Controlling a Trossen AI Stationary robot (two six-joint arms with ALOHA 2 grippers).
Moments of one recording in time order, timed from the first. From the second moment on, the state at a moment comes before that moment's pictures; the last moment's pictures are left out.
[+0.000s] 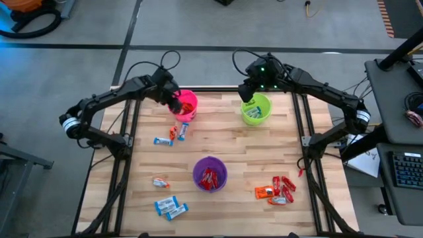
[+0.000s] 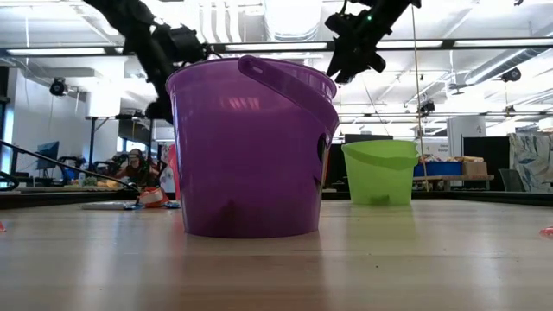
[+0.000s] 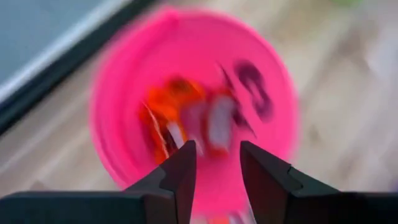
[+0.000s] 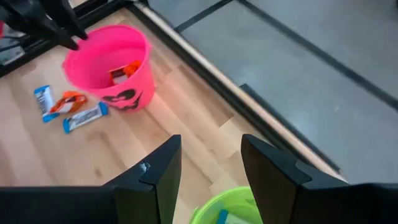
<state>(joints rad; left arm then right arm) 0.72 1.37 1.08 -0.74 0.15 -0.08 -0.56 1.46 1.45 -0.70 0.01 0.15</state>
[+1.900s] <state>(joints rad) 0.33 1.27 0.96 -1.06 0.24 -0.15 -0.53 1.46 1.45 -0.59 -0.09 0.05</state>
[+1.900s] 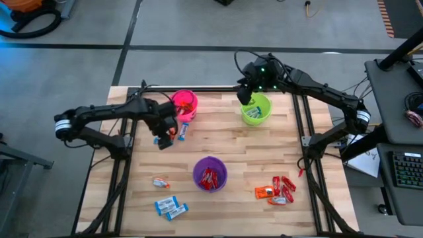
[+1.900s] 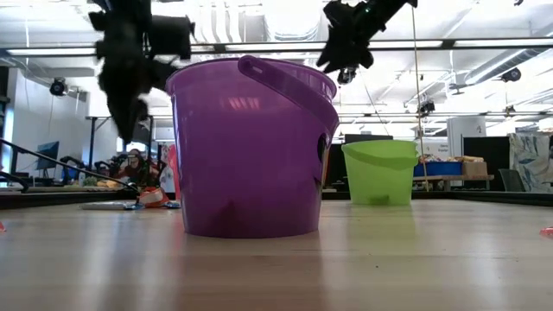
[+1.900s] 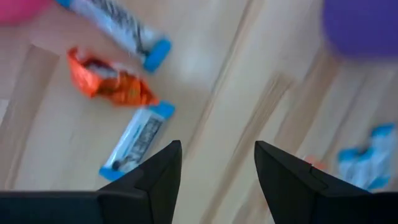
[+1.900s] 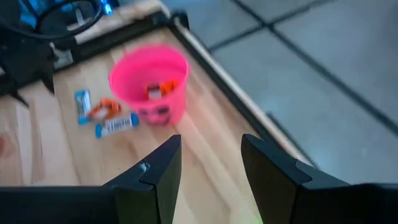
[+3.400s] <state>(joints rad) -0.11 1.18 0.99 -0.93 -0.18 -0.55 -0.39 1.46 1.53 -0.69 -0.11 0.30</state>
